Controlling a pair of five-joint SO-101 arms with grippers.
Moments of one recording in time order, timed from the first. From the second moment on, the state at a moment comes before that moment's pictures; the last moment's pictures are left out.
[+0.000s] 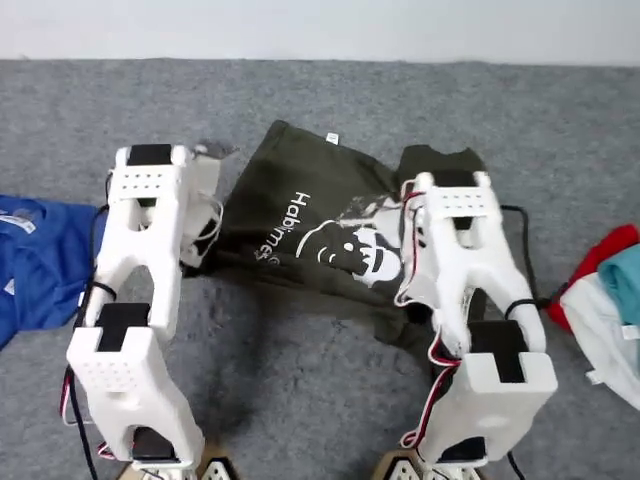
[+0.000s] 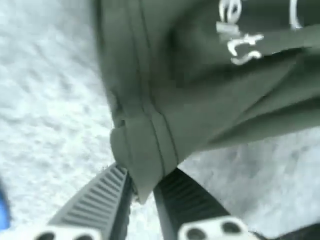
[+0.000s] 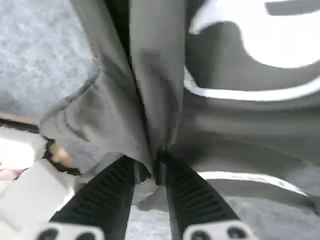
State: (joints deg) left arm -5.1 23.3 -8.9 99.0 -17.8; right arm -3.7 13.9 6.2 94.9 57.4
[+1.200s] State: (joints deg) left arm -1.7 59.2 -79.8 98.9 11.6; right arm 4.9 22.7 -16.6 72.7 44.9
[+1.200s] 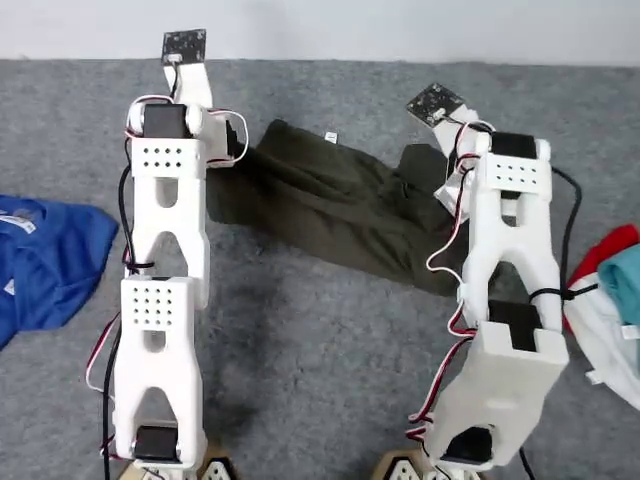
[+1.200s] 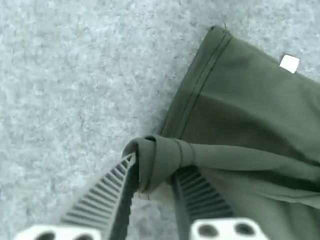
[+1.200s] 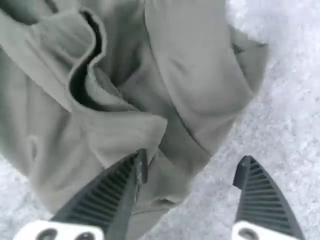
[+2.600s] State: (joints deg) left arm -9.1 57.4 -75.0 84.3 16.2; right arm 0.2 22.7 -17.0 76.3 44.9
